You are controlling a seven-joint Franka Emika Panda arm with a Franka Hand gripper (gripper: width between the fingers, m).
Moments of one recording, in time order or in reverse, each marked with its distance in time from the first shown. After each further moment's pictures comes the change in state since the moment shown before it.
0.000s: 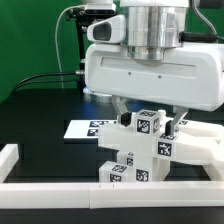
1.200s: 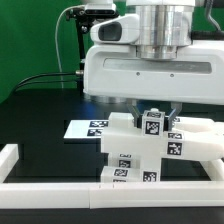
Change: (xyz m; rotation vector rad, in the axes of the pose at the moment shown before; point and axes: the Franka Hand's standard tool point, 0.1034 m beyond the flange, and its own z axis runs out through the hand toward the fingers) arm -0.001 -0.003 0.001 -0.003 0.000 -0.187
